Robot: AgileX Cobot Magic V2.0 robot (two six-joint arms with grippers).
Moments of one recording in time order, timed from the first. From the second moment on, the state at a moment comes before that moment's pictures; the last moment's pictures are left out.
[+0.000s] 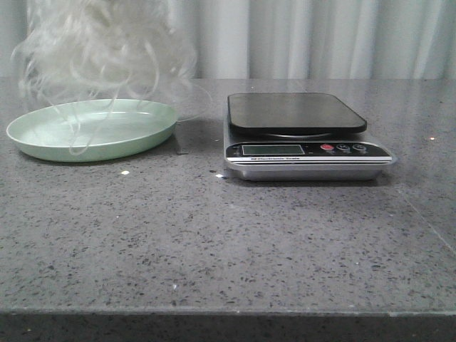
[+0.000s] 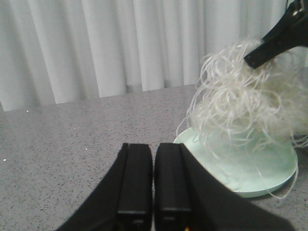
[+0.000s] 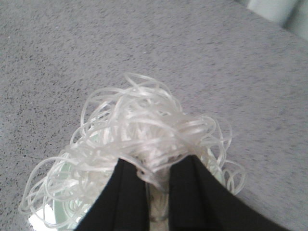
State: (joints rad) left arm -0.07 0.22 -0.34 -0.40 0.25 0.50; right arm 0.77 1.91 -1.90 0.00 0.64 0.02
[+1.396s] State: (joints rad) left arm -0.07 0.22 -0.34 -0.40 0.25 0.50; right arm 0.70 1.83 -1.90 0.02 0.68 0.02
